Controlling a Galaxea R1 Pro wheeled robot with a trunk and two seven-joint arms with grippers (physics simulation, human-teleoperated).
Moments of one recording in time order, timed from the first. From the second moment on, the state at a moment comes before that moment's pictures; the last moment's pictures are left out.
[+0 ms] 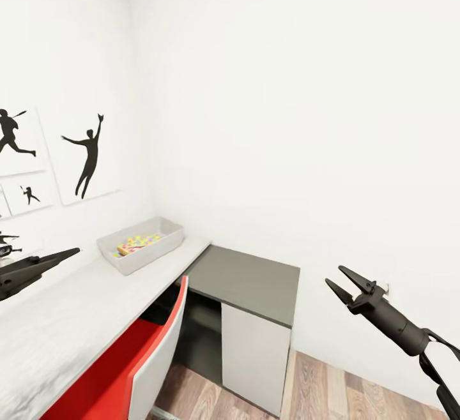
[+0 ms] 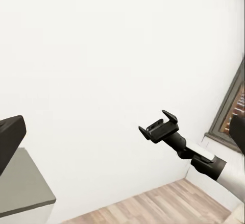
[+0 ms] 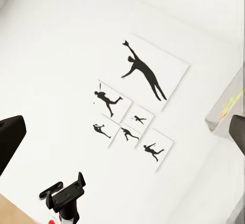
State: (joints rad) left arm -0.38 0.49 0.54 -1.48 0.45 0.90 -1.57; right arm -0.22 -0.35 -0.15 -1.29 -1.32 0.78 0.78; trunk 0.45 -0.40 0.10
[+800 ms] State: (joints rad) left arm -0.38 0.49 0.54 -1.48 0.45 0.90 -1.57; right arm -0.22 -0.35 -0.15 -1.28 -1.32 0.78 0.78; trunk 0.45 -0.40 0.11
